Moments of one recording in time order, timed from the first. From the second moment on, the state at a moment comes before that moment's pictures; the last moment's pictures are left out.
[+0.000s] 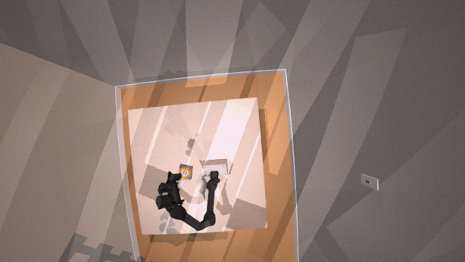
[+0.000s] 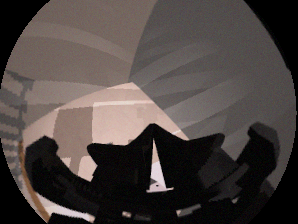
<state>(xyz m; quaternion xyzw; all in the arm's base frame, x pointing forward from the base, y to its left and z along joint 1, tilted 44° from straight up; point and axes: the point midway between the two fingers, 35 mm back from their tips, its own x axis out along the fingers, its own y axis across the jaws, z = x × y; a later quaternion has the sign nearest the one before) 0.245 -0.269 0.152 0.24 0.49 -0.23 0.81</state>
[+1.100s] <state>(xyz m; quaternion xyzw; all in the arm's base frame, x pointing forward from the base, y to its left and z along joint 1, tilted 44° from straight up) 0.275 -0.006 -0.033 0.25 0.65 0.27 0.67</state>
